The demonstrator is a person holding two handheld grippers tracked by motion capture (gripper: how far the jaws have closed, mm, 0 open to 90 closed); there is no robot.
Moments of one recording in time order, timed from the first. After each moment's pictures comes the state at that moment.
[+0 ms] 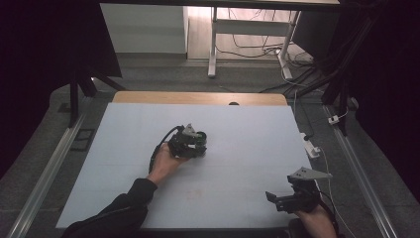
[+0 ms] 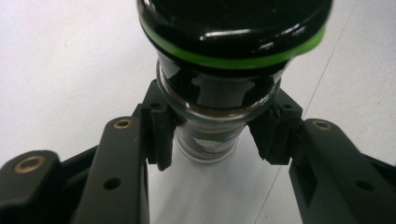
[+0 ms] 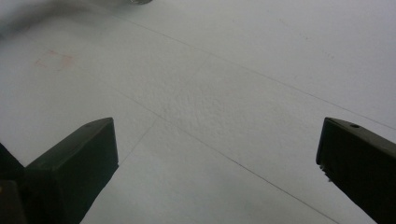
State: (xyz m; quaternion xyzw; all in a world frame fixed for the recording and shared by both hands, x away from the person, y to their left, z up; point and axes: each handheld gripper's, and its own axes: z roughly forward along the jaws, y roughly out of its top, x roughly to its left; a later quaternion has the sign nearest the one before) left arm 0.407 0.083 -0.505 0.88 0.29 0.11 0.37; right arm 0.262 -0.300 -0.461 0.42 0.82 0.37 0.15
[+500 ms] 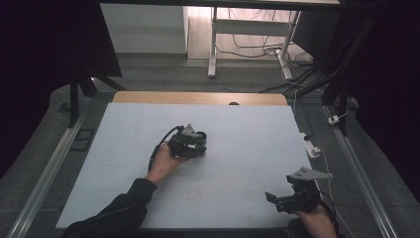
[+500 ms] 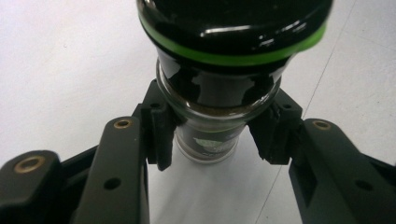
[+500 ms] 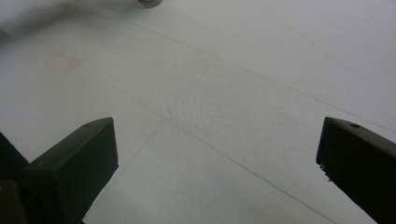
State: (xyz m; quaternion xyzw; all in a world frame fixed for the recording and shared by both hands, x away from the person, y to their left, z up) left arm 0.407 0.083 -0.506 0.88 0.28 0.11 0.37; right arm 0.261 -0.299 -0.459 0.41 0.82 0.38 0.14
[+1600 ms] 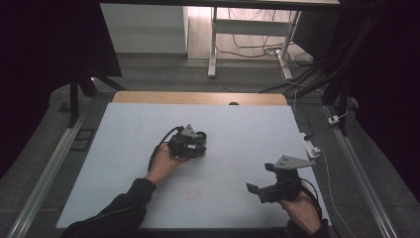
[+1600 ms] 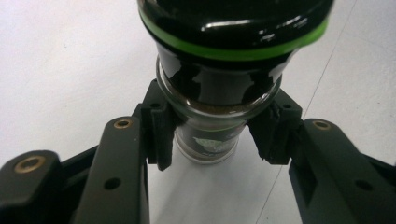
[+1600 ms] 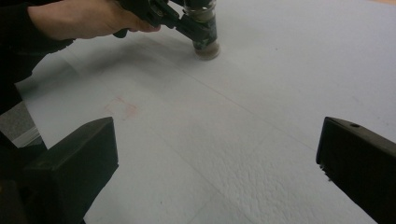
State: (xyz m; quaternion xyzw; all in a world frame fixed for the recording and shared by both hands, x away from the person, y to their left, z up) left arm 0.406 0.084 -0.508 0.87 0.29 0.11 0.37; right arm 0.283 -0.250 -0.442 0.33 0.82 0.45 0.11
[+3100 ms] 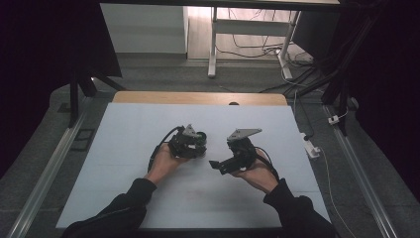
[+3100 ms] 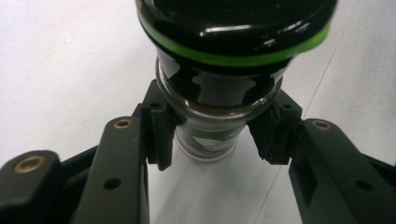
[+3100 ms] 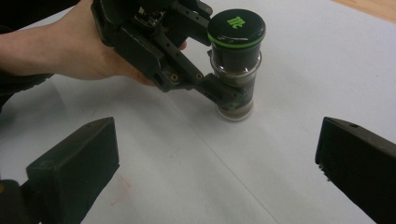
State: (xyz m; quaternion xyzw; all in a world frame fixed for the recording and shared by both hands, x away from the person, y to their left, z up) left arm 0.406 0.082 -0.506 0.88 0.29 0.11 0.36; right arm 0.360 -0.143 -0.443 0.28 0.86 0.41 0.08
